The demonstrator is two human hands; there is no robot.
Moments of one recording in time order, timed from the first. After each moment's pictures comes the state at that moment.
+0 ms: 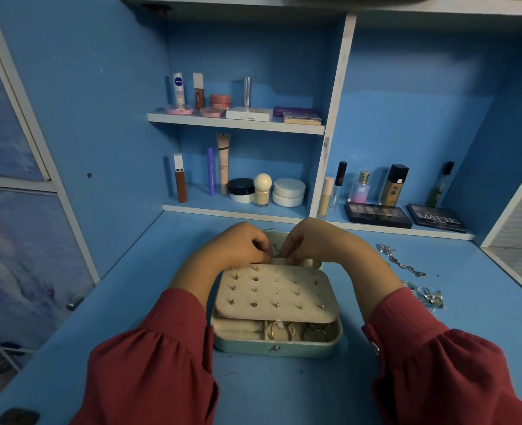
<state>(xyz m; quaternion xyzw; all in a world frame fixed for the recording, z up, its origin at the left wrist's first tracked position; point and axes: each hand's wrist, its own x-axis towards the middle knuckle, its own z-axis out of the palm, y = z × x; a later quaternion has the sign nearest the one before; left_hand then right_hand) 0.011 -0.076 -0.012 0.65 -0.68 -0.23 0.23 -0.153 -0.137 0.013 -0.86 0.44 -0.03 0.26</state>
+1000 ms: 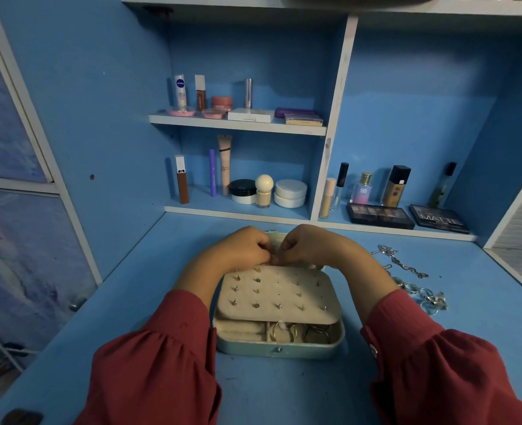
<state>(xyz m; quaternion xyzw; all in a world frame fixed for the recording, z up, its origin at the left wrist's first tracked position) 0.007 -0.078 -0.011 0.67 -0.66 -0.26 0.20 -0.145 -0.134 0.007 -0.84 0.44 -0.01 0.30</state>
